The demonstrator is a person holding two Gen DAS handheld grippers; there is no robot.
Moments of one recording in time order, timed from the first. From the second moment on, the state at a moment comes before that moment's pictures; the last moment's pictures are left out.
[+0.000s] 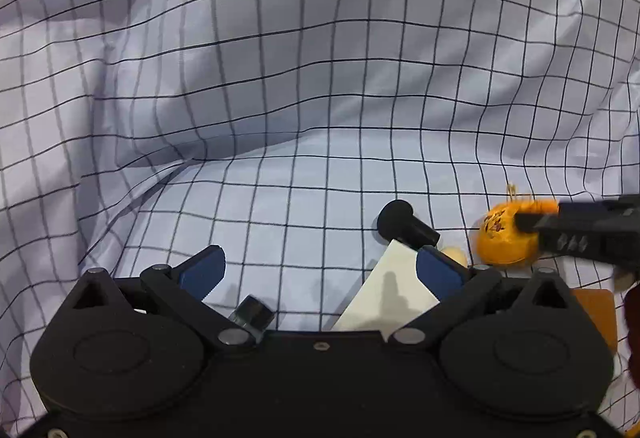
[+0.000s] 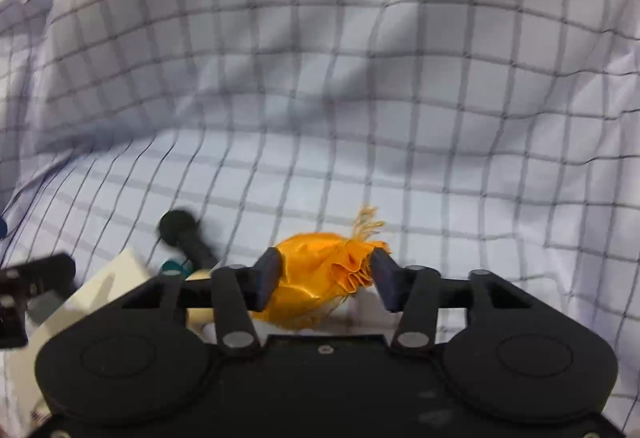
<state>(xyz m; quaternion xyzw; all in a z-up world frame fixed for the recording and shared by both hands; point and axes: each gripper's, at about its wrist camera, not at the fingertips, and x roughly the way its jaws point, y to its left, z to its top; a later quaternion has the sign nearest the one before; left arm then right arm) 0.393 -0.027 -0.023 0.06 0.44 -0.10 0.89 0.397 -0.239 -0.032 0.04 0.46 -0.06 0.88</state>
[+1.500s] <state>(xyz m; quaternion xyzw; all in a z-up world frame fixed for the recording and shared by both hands) 0.488 -0.076 -0.080 0.04 0.53 -0.15 0.84 0.374 -0.257 -0.055 0.04 0.46 -0.03 0.89</state>
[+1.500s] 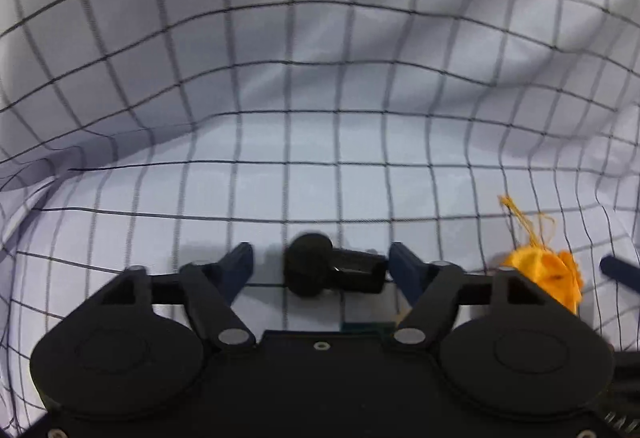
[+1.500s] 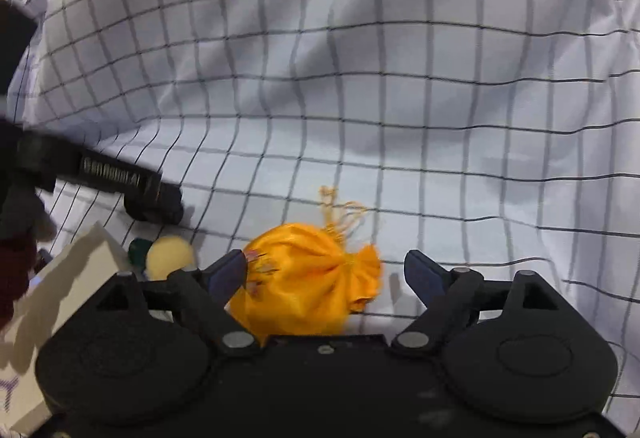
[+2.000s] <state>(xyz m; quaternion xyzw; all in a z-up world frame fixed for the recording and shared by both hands) 0.477 -0.071 -0.073 0.05 0.53 -0.18 0.83 0.383 -0.228 -0.069 -0.04 0.45 -0.02 0.89</state>
